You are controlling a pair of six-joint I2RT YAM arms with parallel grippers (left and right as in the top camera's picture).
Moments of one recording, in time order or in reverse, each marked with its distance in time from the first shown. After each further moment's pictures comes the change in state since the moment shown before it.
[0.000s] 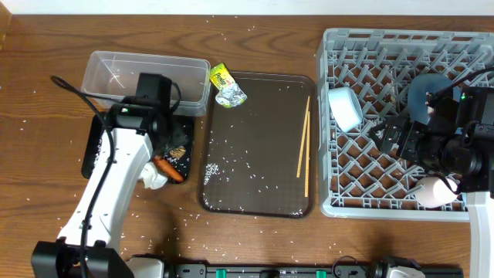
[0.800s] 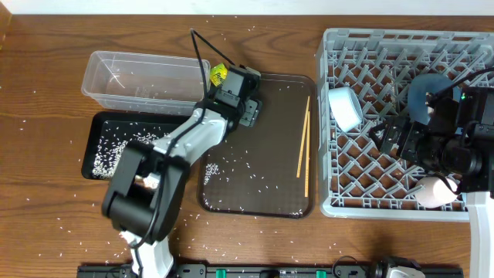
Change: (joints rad) left arm -0.323 0.483 0.035 0.799 -0.080 0.619; right arm 0.000 0.000 0.000 -0.001 0.000 0.000
